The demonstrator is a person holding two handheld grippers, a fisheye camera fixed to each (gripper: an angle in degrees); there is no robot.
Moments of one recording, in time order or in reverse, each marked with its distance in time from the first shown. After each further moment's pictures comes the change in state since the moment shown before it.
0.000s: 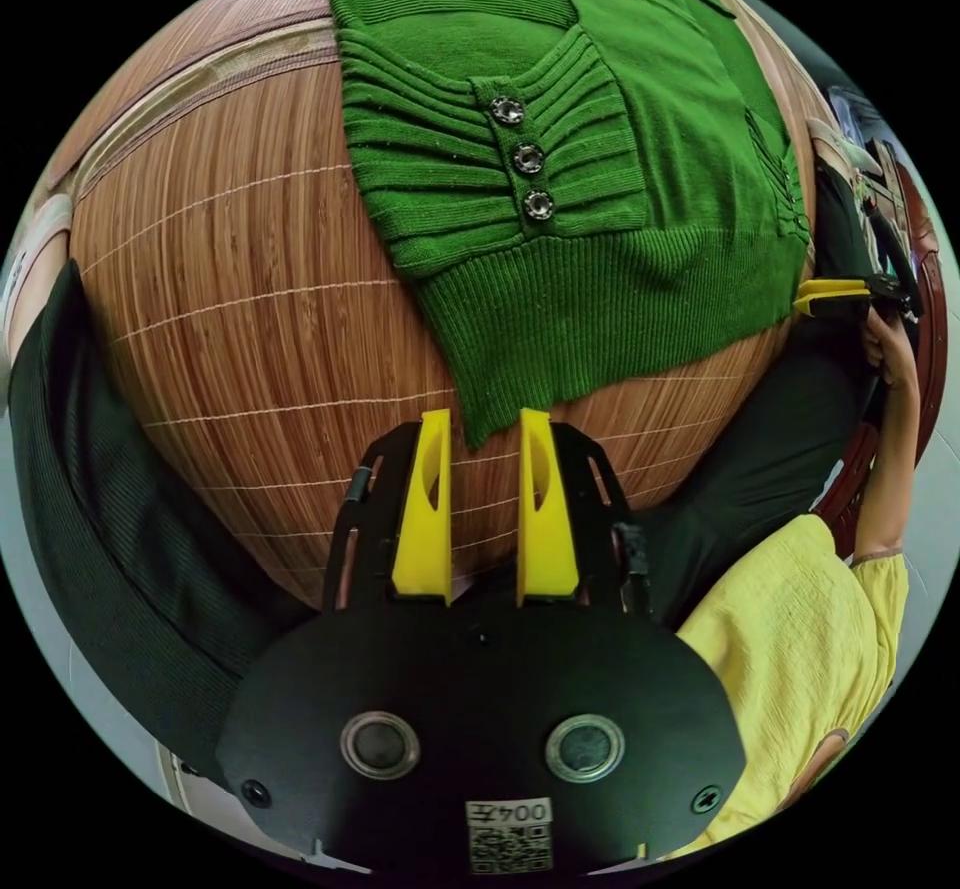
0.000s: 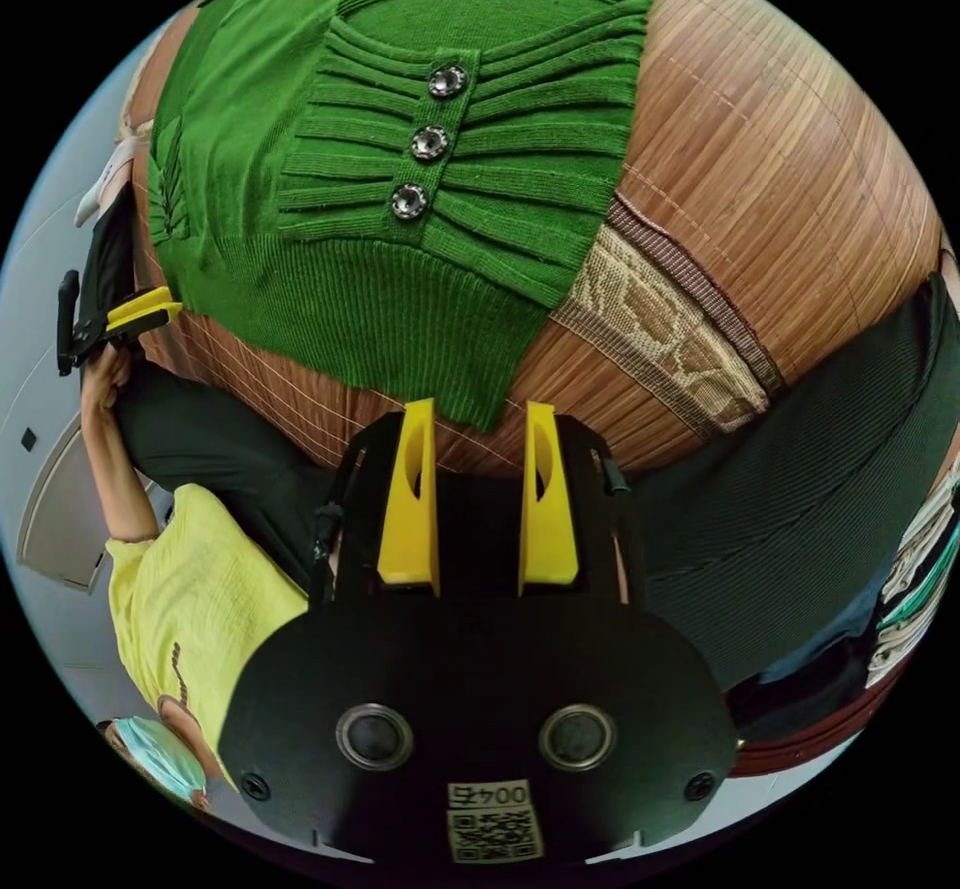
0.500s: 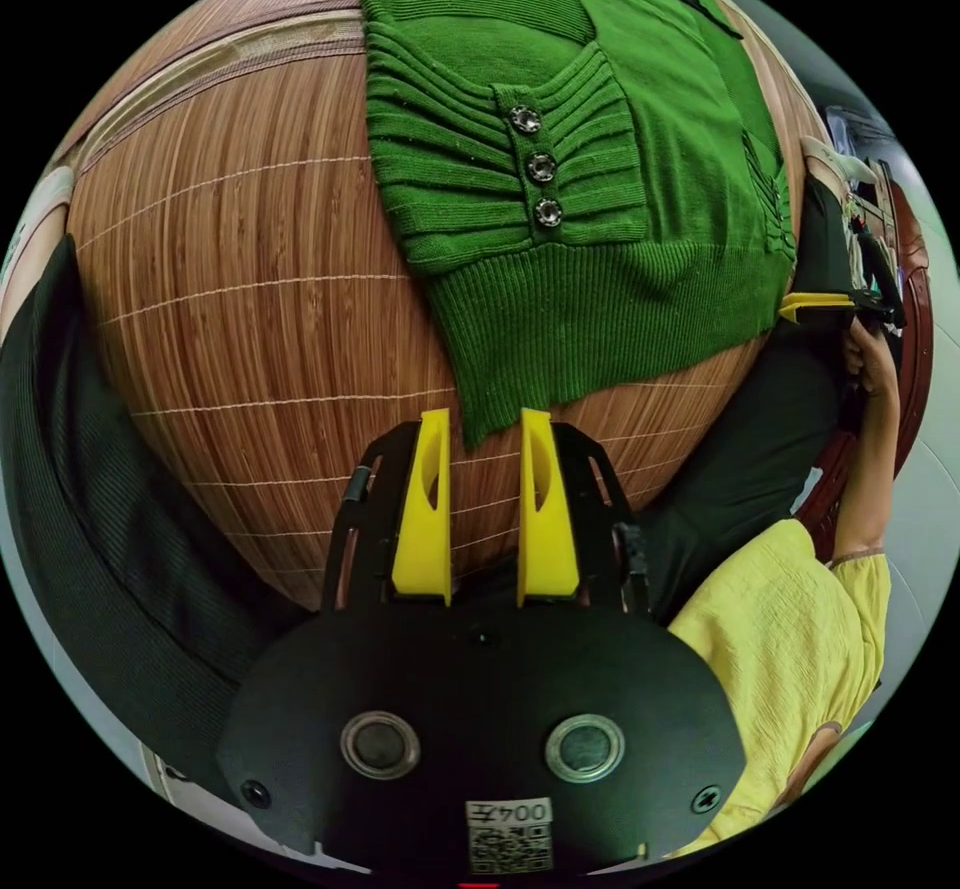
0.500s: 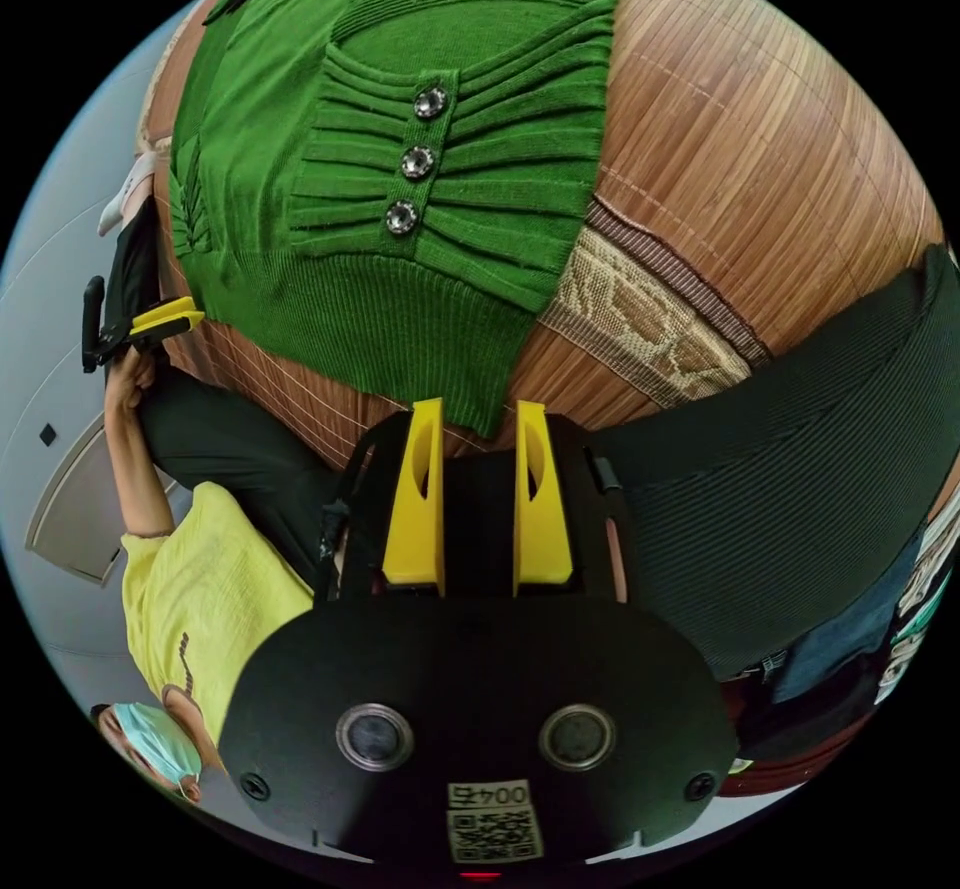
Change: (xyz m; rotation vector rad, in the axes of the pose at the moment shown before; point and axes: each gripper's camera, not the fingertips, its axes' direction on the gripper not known) left arm 0.000 -0.019 0.003 0.020 0.063 -0.024; right arm 0.002 0.026 -0.037 0.042 -0.073 -0.007
